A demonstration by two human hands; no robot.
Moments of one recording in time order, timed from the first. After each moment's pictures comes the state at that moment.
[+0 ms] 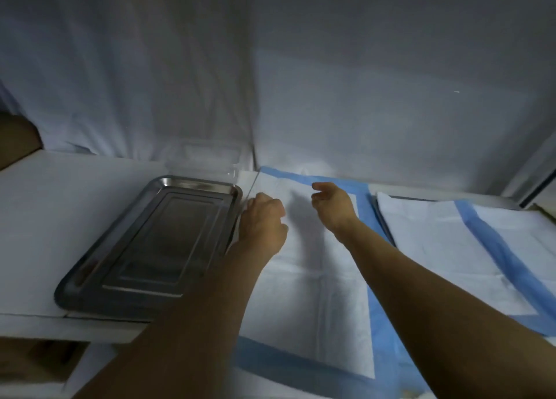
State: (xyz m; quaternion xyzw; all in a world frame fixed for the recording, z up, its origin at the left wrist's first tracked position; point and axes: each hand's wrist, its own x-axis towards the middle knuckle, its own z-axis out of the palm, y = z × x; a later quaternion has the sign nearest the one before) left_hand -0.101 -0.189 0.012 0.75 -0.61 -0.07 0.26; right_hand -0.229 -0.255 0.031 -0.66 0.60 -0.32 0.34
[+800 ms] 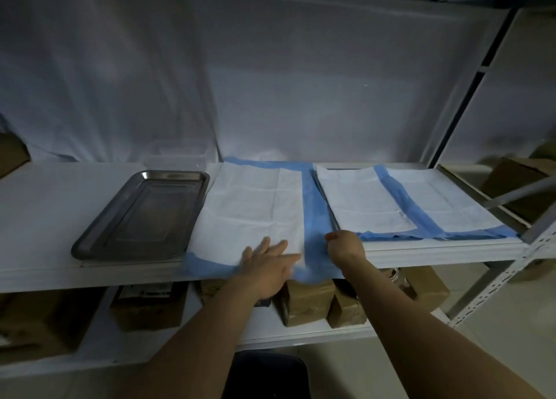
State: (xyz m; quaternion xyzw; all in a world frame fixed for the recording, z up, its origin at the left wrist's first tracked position) left_hand -0.202 -0.031 -0.002 0.61 -0.77 -0.18 0.00; right_hand -0.359 -0.076 0.021 -0.48 0.74 -0.27 0.39
